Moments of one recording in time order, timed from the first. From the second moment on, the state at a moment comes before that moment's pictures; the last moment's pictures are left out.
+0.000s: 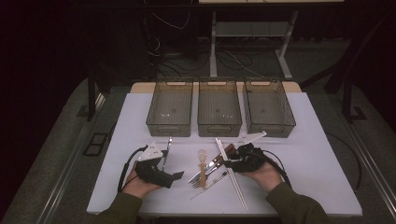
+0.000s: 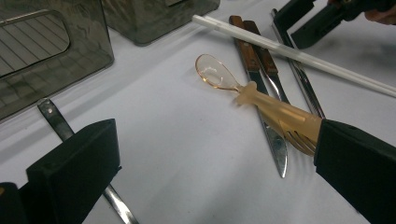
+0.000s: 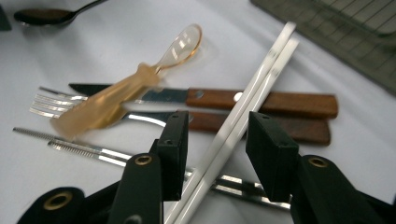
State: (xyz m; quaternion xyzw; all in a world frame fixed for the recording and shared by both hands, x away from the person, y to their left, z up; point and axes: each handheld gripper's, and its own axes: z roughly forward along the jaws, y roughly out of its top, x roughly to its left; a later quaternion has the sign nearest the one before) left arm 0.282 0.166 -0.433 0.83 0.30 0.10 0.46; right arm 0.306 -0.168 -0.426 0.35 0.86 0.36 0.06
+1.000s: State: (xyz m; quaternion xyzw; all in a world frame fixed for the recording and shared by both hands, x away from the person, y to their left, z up) left arm 0.282 0.168 -0.433 0.82 0.31 0.10 0.47; right arm 0.307 -0.167 -0.438 0.34 0.88 0.32 0.08
